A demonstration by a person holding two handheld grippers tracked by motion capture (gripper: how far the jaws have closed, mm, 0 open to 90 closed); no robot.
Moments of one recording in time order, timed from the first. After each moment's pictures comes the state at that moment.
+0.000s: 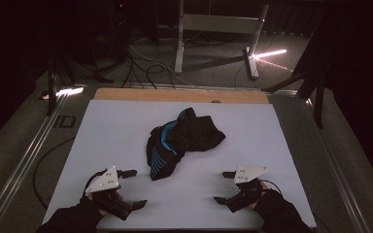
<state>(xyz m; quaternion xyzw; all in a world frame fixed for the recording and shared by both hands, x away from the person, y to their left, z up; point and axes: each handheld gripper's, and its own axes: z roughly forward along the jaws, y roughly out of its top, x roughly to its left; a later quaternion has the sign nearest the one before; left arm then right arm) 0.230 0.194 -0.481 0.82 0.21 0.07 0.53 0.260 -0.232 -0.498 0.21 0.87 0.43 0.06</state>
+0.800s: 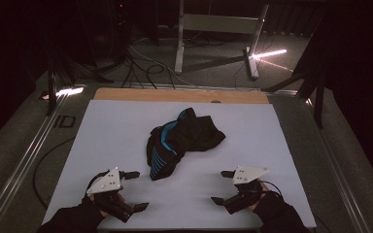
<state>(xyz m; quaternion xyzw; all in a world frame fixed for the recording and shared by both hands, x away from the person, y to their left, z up) 0.228 0.189 -0.480 0.82 0.20 0.06 0.53 0.247 -0.221 -0.473 0.20 0.87 0.44 0.08</state>
